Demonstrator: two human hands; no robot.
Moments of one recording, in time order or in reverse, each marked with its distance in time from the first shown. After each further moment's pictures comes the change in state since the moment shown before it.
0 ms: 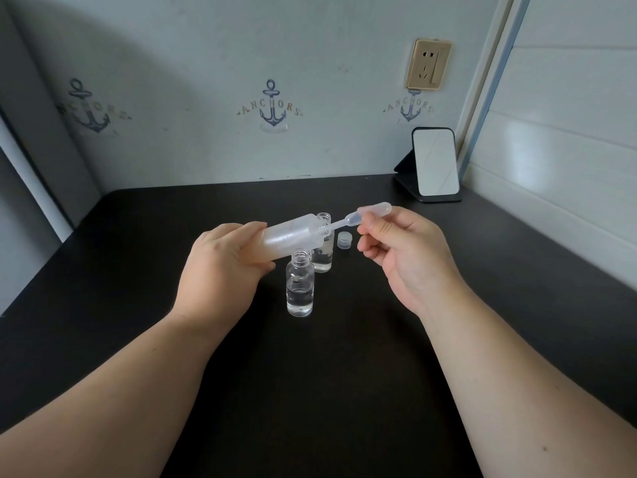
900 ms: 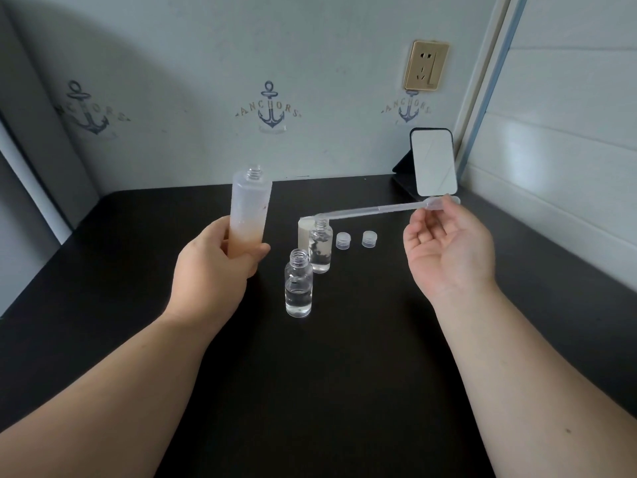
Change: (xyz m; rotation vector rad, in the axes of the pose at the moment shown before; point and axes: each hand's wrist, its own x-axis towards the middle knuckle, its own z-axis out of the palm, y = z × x) left_hand 0.003 0.000 -0.004 -0.271 -0.003 -0.269; right_hand 0.009 -0.013 -0.027 0.691 0.379 0.054
